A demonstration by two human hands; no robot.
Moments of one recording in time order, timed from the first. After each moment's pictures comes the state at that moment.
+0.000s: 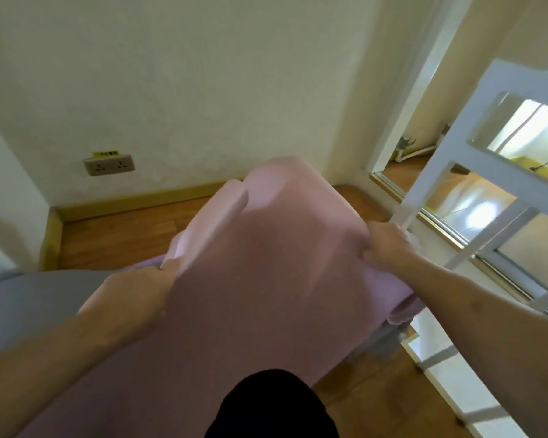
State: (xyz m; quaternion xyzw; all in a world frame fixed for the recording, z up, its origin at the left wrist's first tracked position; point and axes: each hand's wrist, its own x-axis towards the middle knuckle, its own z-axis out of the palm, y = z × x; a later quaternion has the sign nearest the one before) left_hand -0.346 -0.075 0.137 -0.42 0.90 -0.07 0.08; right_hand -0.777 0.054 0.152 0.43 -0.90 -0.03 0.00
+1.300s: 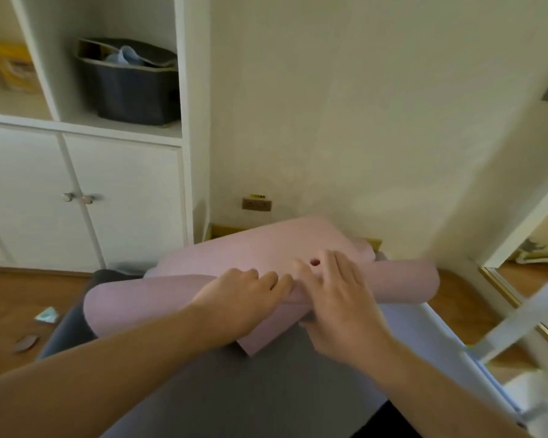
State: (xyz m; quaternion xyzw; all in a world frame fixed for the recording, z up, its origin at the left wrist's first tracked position) left_hand -0.188 0.017 0.264 -0.34 0.92 -0.18 0.01; right_hand -0.395 0.068 0.260 0.80 -0.56 0.09 0.18
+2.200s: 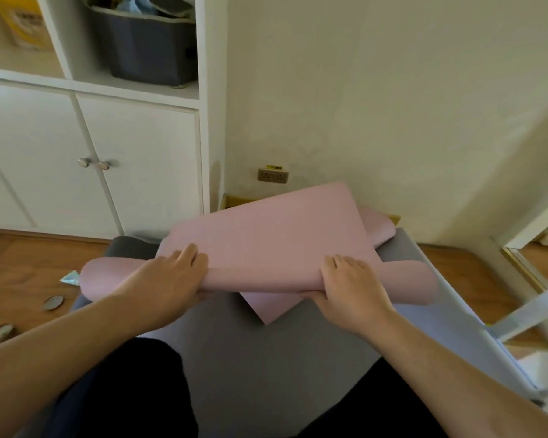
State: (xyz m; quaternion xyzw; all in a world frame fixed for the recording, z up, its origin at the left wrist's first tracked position) left_hand -0.050 0.004 0.188 -0.44 0.89 -0.14 -0.06; right_hand -0.388 0.035 0.197 0.79 -0.59 0.06 0.13
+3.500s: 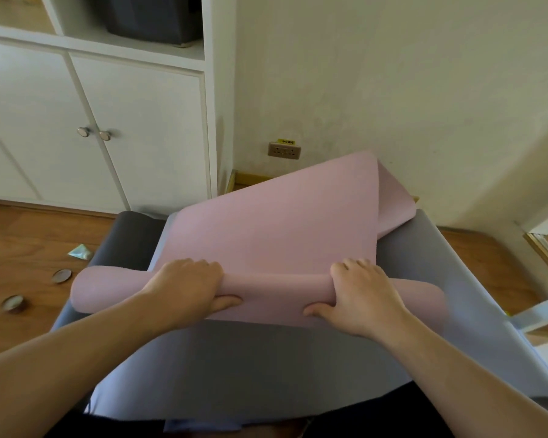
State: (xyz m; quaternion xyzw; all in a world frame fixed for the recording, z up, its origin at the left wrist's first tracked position) left_hand -0.084 0.002 0.155 -0.52 0.85 -0.03 0.08; right_hand -0.387 0.035 0.177 0.75 -0.65 -0.07 0.02
